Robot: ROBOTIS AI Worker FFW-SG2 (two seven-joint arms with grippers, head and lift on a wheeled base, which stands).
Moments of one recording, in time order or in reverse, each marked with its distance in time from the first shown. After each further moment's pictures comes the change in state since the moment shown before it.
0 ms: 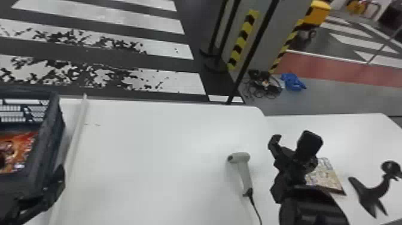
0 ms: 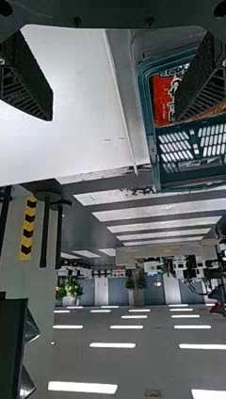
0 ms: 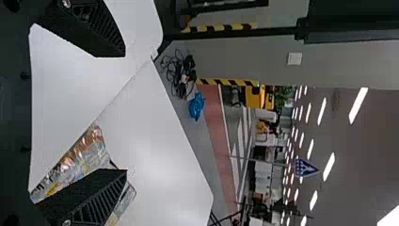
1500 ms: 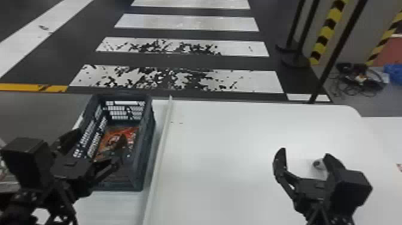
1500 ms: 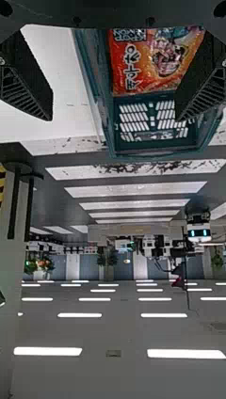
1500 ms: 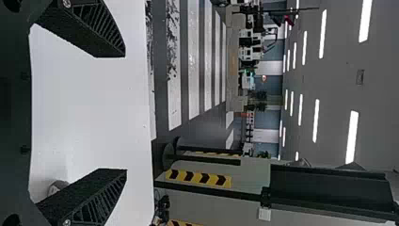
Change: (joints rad) left arm 0.052 -0.027 0.182 -0.079 0.089 -0.039 0.019; right arm 0.366 0.048 0.420 -0.457 0.236 -0.060 0.148
